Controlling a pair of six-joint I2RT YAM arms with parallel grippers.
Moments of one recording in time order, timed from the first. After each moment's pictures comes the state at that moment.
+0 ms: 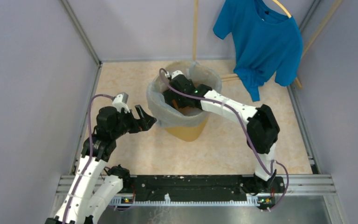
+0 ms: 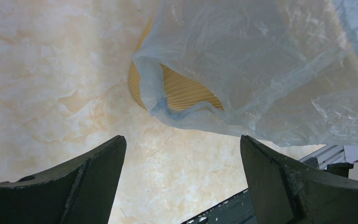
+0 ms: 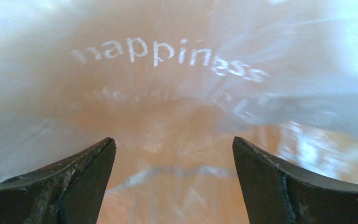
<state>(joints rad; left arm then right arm) -0.23 0.67 0.76 -0.56 0.30 -0.50 0.88 1.96 1.68 -0.56 0.28 0.23</state>
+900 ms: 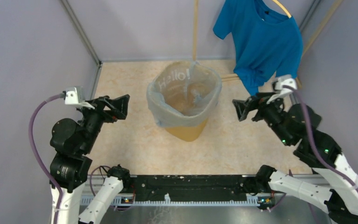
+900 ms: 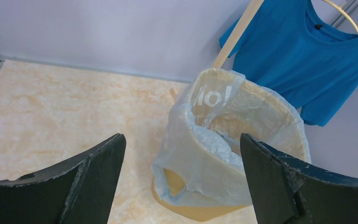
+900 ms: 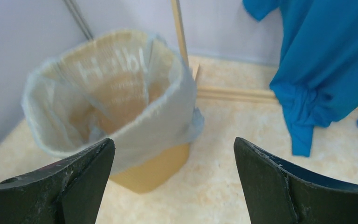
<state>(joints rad) -0.23 0.56 1.20 -0.58 0.01 -0.39 0.88 0.70 1.28 -0.62 0.48 0.17</state>
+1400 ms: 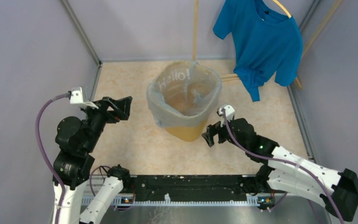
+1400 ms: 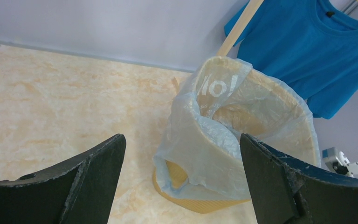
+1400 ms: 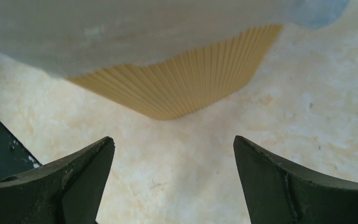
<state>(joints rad) -0.23 0.56 1.16 -0.58 0.01 -0.40 0.88 0.76 0.52 -0.20 0.14 0.24</state>
